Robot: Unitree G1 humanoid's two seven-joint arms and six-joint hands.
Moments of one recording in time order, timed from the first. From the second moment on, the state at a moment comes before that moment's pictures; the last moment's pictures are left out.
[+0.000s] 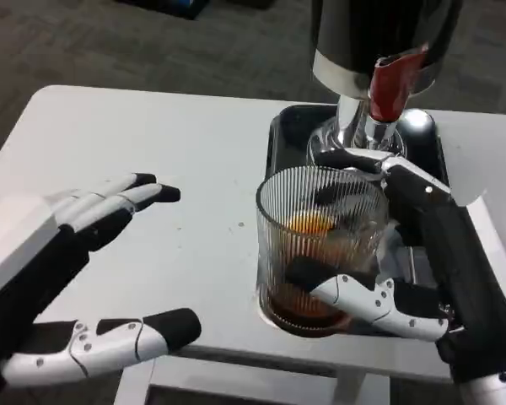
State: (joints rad) left arm 0.24 0.66 0.53 -0.85 0.20 -0.05 -0.53; right arm 0.03 -0.09 0.14 -0.52 -0.34 -0.19 -0.02
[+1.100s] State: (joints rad) left arm 0.23 0.67 0.46 -0.83 0.29 -0.02 -0.56; right arm -0.04 -0.09 0.13 -0.44 -0.40 -0.22 -0.04
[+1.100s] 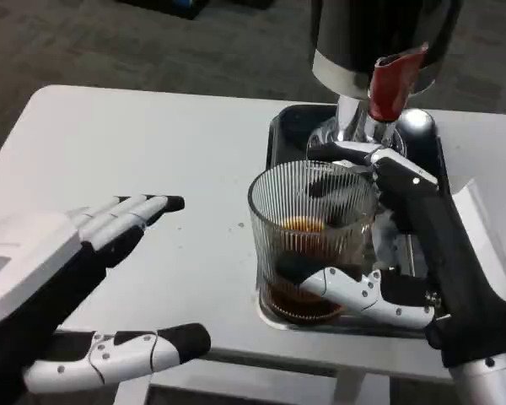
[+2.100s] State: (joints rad) left arm 0.27 0.67 0.49 -0.85 0.28 -0.02 -0.56; right arm -0.07 -0.09 0.14 -0.42 -0.40 -0.22 -0.04
